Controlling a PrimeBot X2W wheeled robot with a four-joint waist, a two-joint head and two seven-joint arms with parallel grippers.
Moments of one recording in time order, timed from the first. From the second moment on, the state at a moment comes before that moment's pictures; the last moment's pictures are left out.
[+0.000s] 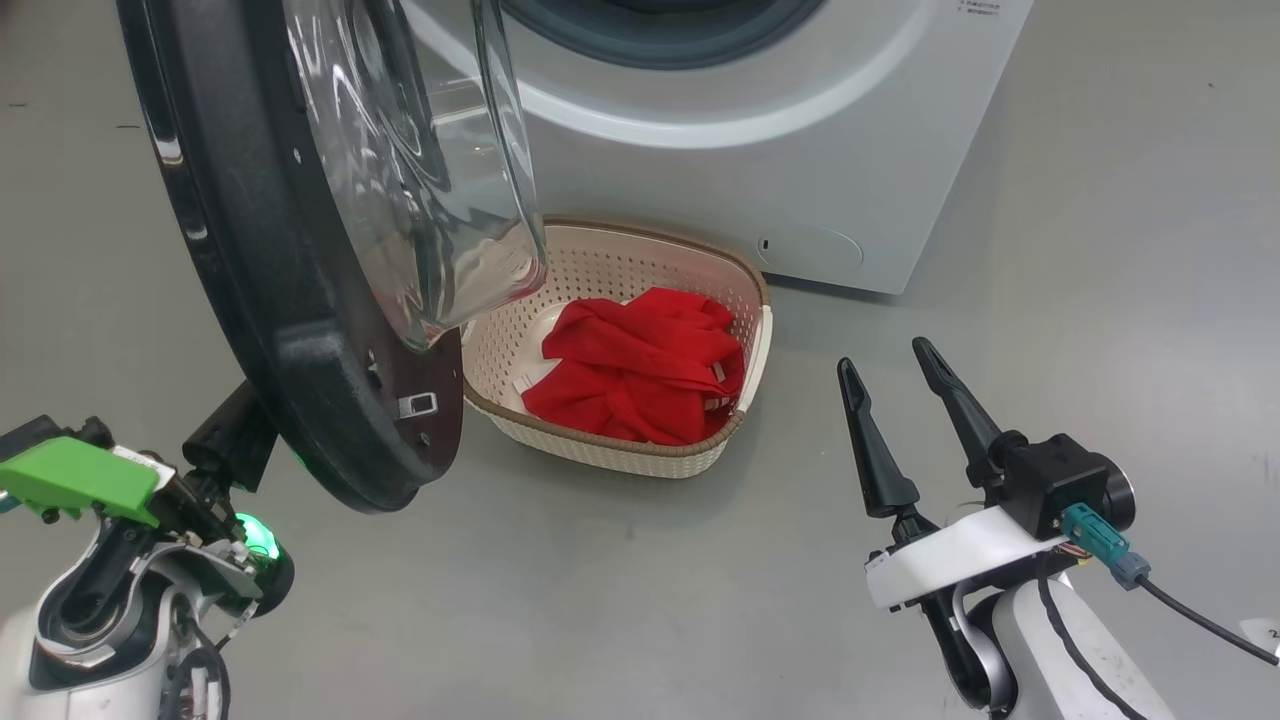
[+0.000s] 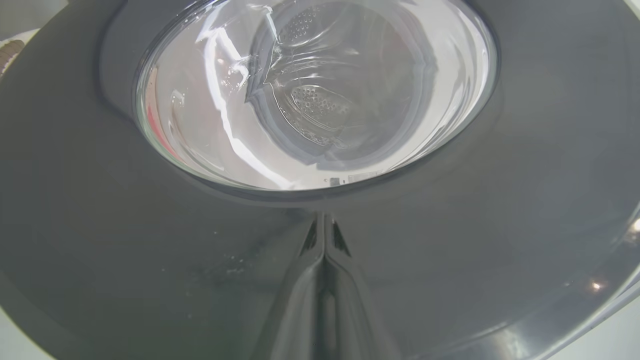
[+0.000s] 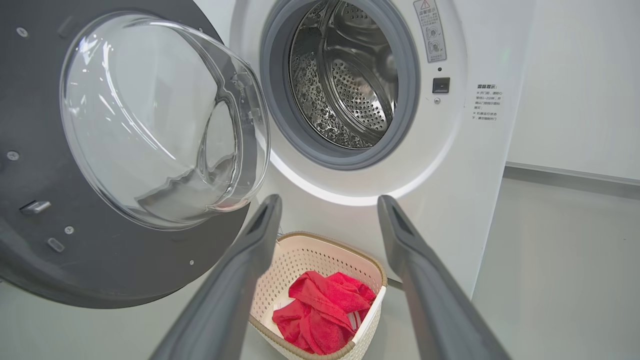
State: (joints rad) left arm -0.27 0.07 0.11 0.16 -1.81 0.02 0.56; right arm -0.15 -0.08 0.33 0.14 0.31 0.11 -0.25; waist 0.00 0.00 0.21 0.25
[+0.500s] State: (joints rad) left arm -0.27 0.07 0.11 0.10 -1.83 0.06 0.59; right arm -0.16 -0.07 0.34 0.14 0.31 0.11 -0.25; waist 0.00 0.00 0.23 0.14
